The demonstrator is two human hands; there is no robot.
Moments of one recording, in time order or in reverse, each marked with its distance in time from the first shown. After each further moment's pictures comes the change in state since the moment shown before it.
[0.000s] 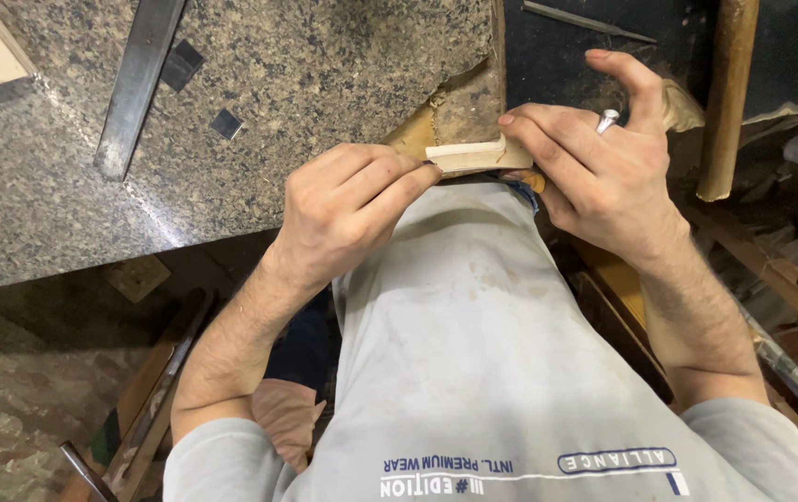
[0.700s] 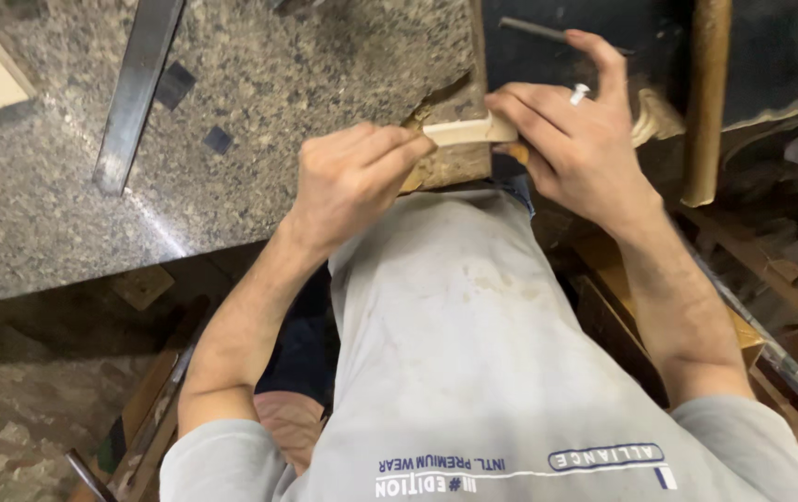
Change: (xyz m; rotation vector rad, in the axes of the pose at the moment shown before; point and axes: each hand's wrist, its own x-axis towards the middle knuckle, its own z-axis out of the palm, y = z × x) left_hand 0.002 -0.026 0.046 -0.040 0.000 -0.044; right_hand -0.022 0.040 0.037 0.018 -0.024 0.042
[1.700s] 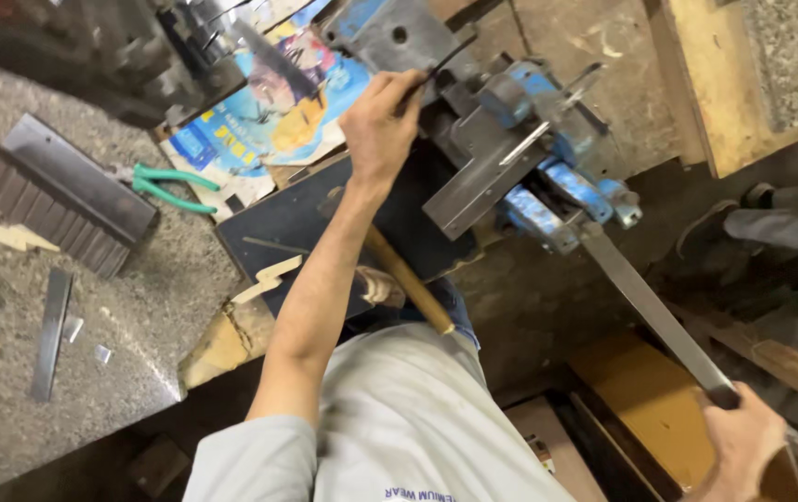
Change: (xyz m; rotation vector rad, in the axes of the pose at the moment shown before) left_hand 0.324 0.068 0.267 -0.108 0.346 -0.138; right_hand -0.617 0.103 -0.038 -0.243 0.010 1.702
